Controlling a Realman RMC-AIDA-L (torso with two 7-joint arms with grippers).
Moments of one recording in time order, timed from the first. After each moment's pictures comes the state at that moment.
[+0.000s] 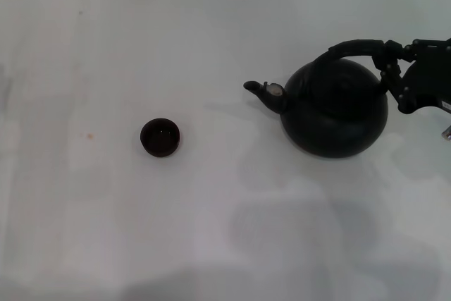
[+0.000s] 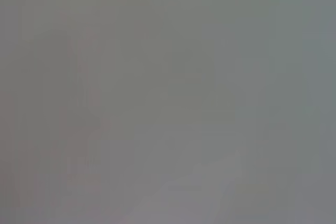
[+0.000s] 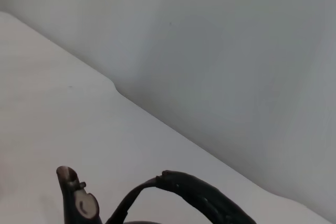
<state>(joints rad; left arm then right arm) -0.32 -2.08 0.35 -0.09 -2.25 -1.44 2.79 -0.26 2.01 -1.74 -1.60 1.38 0.56 -1.57</state>
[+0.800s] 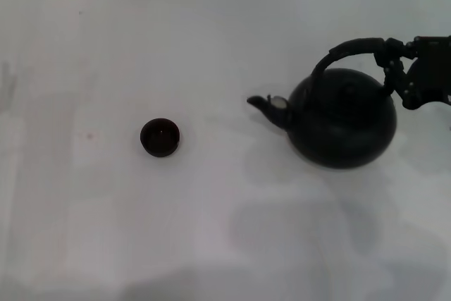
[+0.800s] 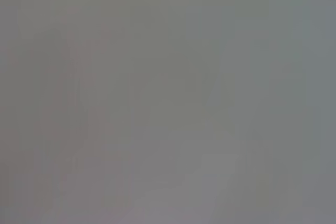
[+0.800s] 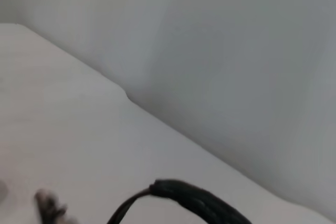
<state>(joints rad) -0.33 -2.08 0.35 -0.09 -2.25 -1.44 2.79 -0.22 2.01 -1.65 -1.59 1.39 0.68 -1.54</state>
